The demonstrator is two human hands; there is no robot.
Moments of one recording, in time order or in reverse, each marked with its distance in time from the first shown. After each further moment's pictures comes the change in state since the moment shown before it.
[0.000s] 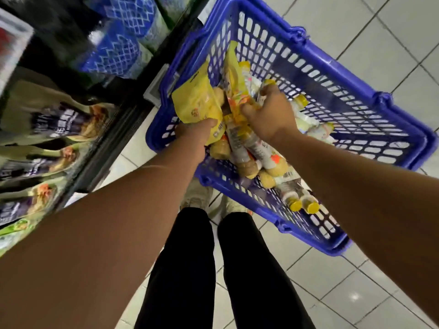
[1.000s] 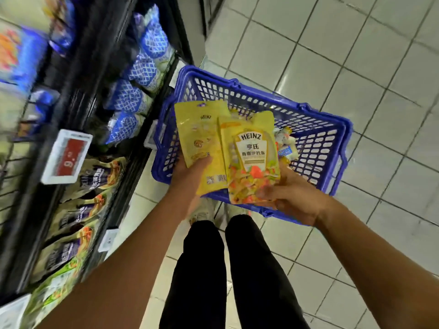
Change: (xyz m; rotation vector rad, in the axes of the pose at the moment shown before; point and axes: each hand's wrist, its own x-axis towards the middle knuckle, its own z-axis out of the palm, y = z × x) left_hand -0.144 -0.004 -0.053 -0.060 -0.465 0.264; right_hand -0.181 0.042 -0.103 1.196 -0.554 0.235
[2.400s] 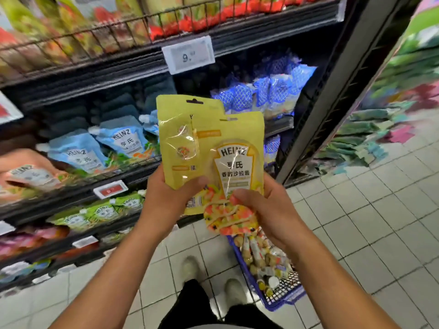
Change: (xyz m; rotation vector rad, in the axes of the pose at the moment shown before) left_hand -0.596 0.165 -0.032 -0.150 0.500 0.988; right_hand -0.403 -0.188 0.334 -0.531 -0.585 -0.453
